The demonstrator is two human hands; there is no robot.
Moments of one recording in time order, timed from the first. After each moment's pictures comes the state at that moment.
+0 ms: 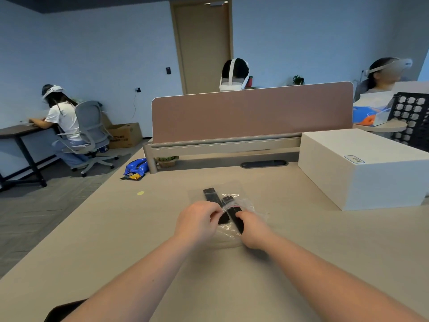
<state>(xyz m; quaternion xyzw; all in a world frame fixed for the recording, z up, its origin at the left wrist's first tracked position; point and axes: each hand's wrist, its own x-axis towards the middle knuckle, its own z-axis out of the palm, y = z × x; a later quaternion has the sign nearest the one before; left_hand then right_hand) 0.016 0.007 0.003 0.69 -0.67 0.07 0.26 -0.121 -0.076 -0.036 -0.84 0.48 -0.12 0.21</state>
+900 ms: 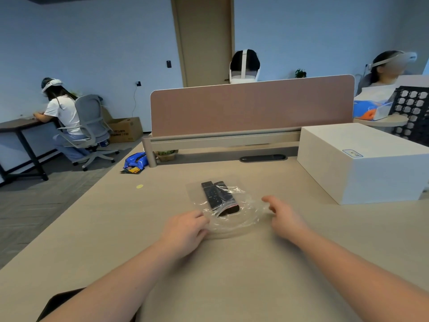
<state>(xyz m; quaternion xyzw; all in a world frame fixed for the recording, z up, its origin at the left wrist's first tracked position) 0.043 0.027 -0.024 0.66 -0.73 0.12 0.09 -0.194 -0.090 -0.036 -0.78 0.54 -0.21 0.24</state>
